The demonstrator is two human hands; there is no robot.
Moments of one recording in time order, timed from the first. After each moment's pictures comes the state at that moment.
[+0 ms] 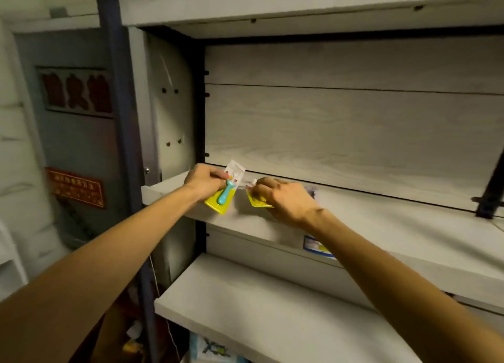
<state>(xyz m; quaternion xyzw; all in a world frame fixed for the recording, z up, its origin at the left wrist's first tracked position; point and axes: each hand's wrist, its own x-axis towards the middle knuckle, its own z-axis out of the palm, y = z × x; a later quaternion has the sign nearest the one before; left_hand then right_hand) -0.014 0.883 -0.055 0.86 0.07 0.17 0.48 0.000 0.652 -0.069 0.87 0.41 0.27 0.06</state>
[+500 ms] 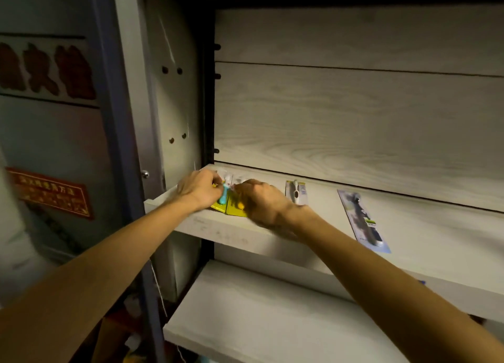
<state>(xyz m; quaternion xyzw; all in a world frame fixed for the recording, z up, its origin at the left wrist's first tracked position) 0.103 0.997 -0.090 0.97 0.01 0.16 0.17 0.104 0.802 -0.097 0.92 0.34 0.13 -0.11</state>
